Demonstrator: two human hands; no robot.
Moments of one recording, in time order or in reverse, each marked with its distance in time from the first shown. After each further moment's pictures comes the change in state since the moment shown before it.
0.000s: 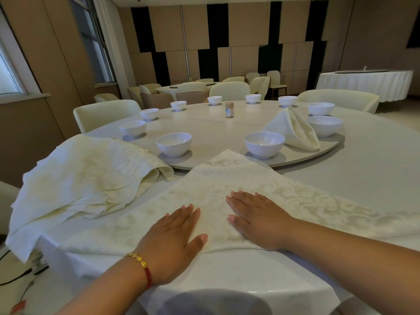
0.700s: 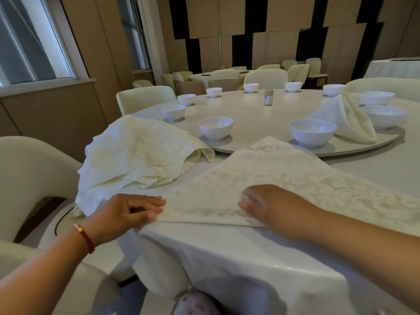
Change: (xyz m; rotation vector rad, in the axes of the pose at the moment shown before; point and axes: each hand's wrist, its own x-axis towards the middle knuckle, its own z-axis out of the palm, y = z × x) left_hand -0.089 -0.139 -0.020 -0.711 0.243 -0.098; right_hand 0.001 -0.065 -0.009 0.199 0.221 -0.120
